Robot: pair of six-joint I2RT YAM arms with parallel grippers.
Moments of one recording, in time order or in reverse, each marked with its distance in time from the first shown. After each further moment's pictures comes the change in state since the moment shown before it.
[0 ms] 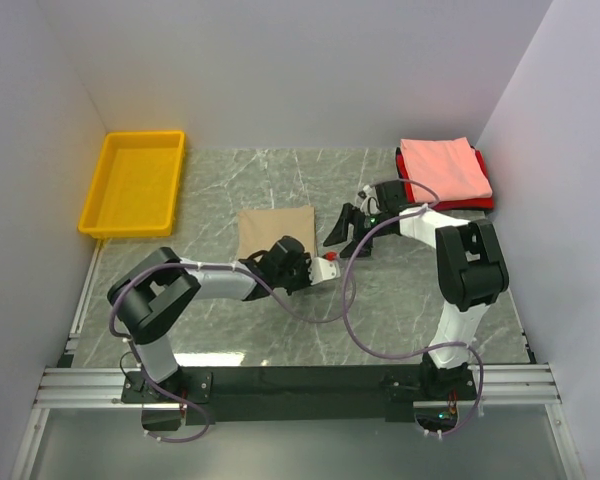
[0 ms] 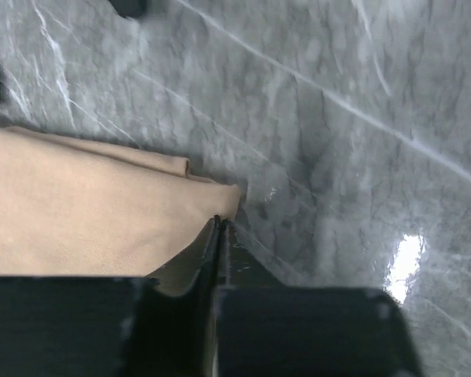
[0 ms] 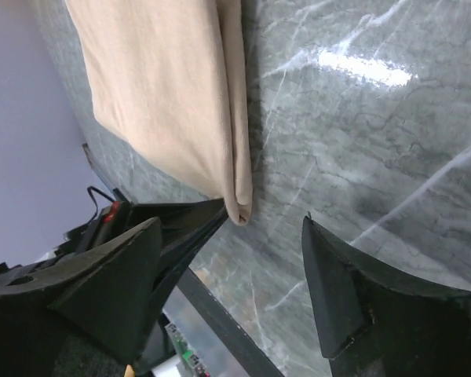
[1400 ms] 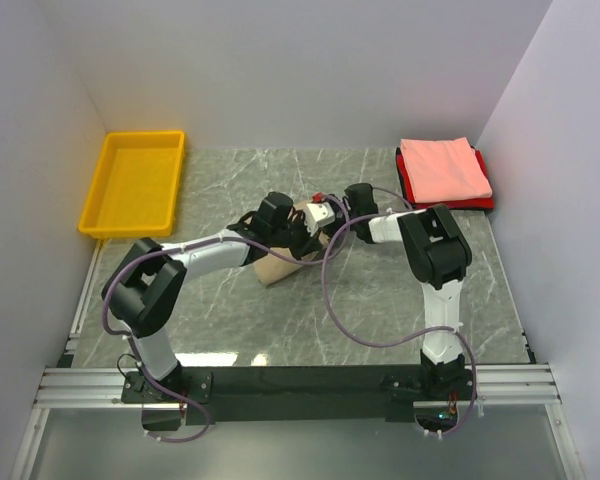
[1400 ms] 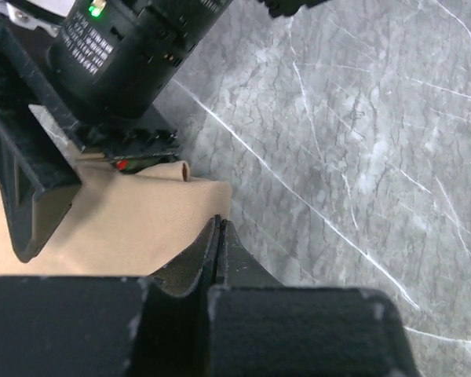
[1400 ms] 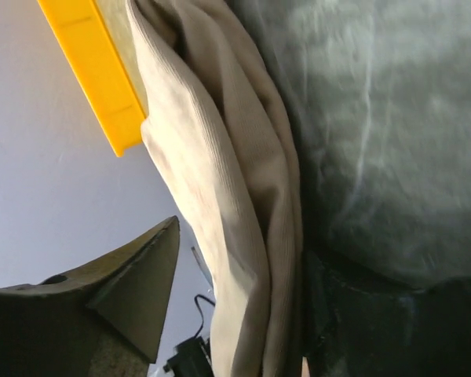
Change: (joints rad) left arm 0.169 0.002 0.254 -0.097 0.327 -0.340; right arm 0.128 0.265 0.043 0.612 0.143 0.652
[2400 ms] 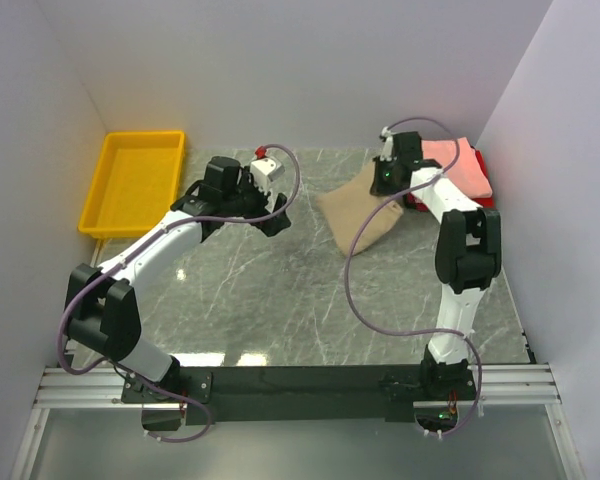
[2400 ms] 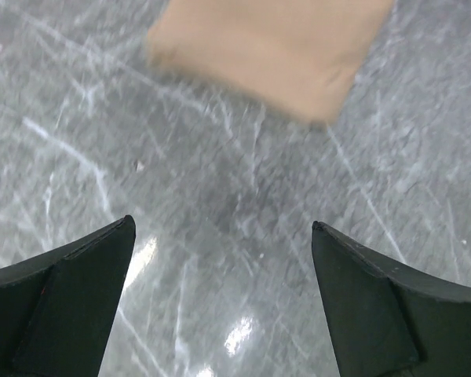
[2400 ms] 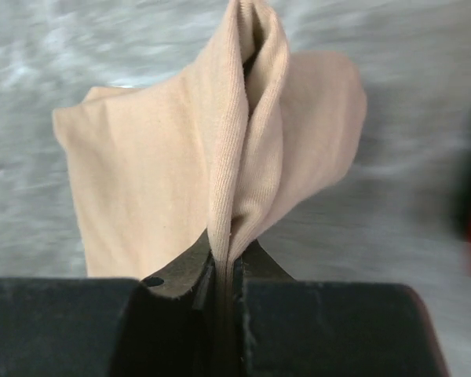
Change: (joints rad) left arm 0.247 -0.223 0.117 -0.331 -0.009 -0.100; right arm -0.208 -0.114 0.417 -0.711 0.410 -1.075
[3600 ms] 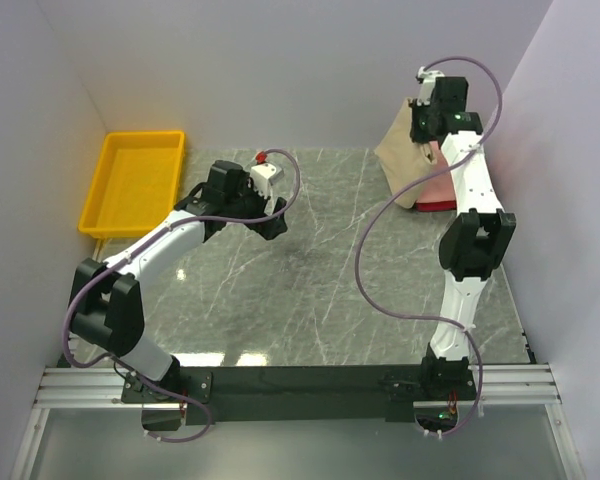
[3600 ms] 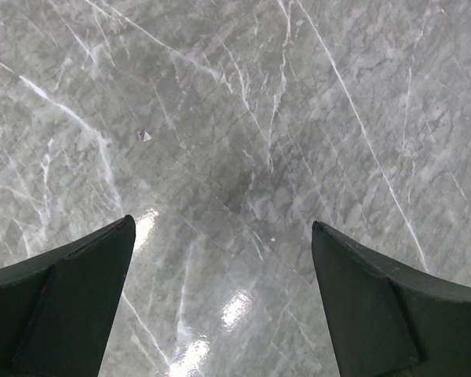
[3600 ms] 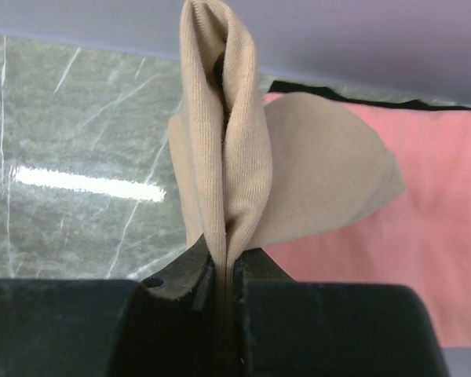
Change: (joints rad) left arm 0.009 0.029 -0.015 -0.047 -0.065 -0.003; right arm -0.140 0.126 0.647 -0.300 0.106 -0.240
